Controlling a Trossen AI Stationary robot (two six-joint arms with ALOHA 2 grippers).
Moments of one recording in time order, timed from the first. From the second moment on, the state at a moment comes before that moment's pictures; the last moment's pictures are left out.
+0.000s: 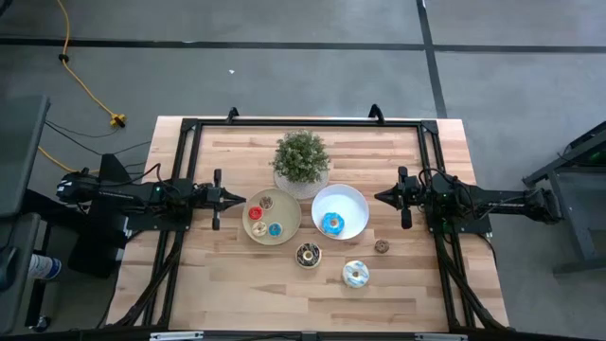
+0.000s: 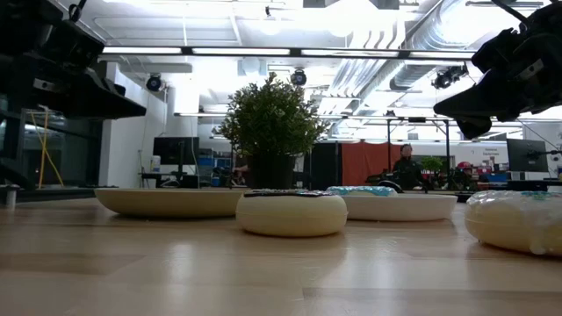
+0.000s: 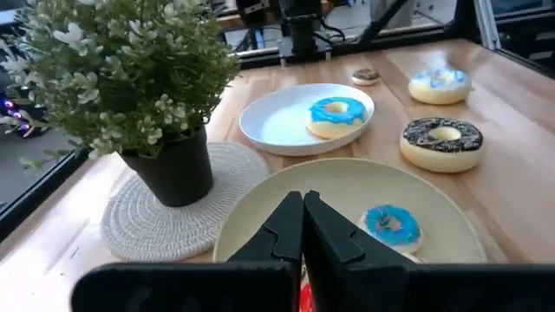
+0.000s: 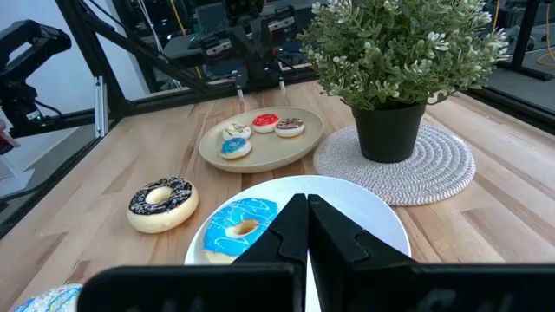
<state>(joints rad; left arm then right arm) -0.08 0.26 0.01 0.04 -0.16 0.13 -0.12 0.21 0.01 0.04 -0.06 0.17</state>
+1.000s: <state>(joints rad) 0.01 0.01 0.01 0.16 0.09 0.10 -0.12 0.21 0.01 0.04 -0.06 0.17</state>
